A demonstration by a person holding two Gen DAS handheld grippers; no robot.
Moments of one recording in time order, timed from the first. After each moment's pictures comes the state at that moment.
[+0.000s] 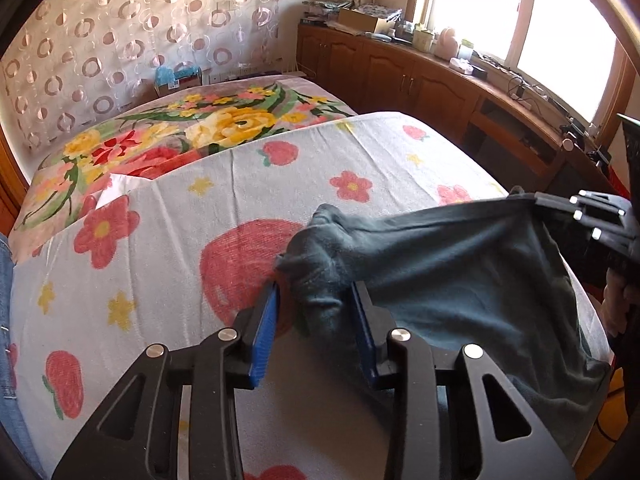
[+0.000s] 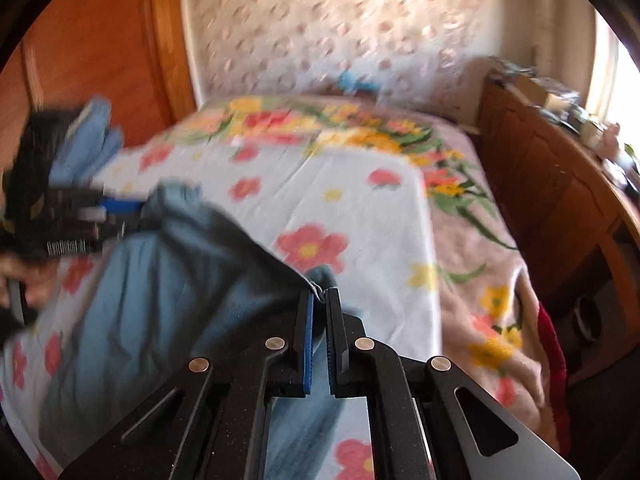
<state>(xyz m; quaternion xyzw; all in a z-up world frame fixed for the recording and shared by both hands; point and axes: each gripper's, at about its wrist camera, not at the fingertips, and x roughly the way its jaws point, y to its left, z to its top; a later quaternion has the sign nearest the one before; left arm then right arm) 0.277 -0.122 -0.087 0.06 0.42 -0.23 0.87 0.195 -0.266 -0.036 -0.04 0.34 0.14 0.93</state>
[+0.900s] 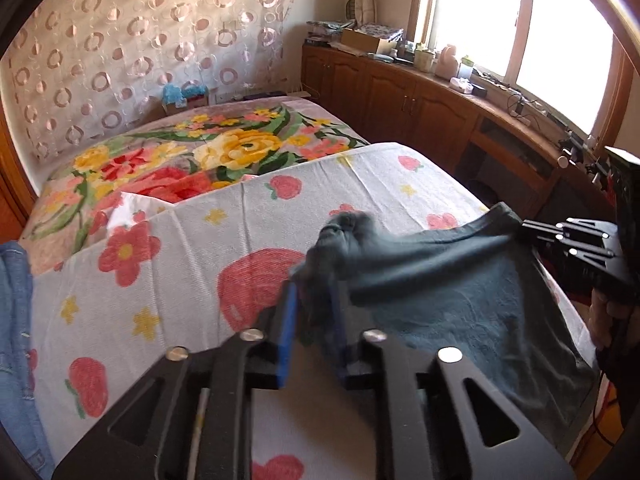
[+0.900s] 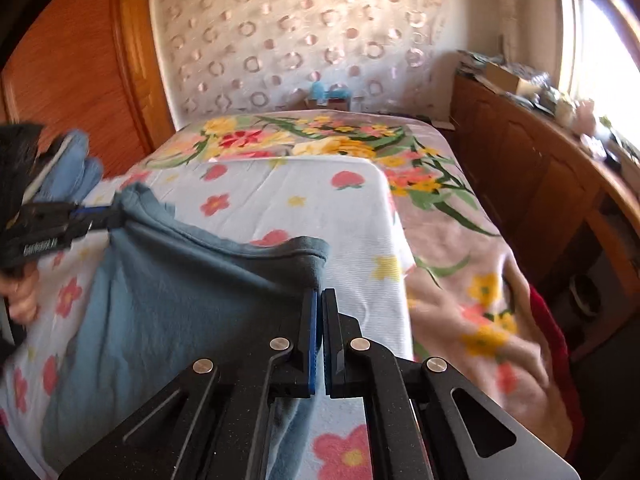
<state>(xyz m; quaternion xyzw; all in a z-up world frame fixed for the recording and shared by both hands) 0.263 -0.118 -0.059 0.06 0.39 -0.22 0.89 0.194 -0.290 -0.036 -0.01 0.33 0.10 0.94</state>
